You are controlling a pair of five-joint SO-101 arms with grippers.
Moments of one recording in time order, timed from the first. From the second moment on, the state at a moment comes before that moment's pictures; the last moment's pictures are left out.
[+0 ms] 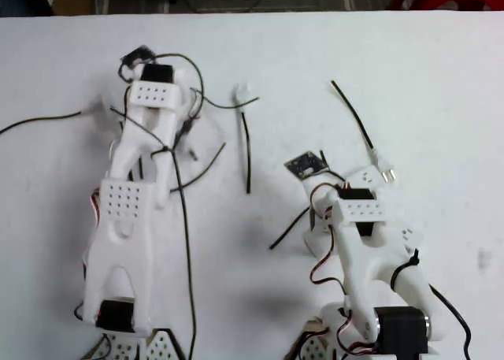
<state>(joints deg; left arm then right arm) -0.2 62.4 -63.0 94.5 44.1 -4.2 -19.1 58.6 58.5 31.0</state>
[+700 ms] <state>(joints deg) 10.4 41.4 -65.1 102.4 12.0 -4.3 -19.1 58.6 58.5 31.0</state>
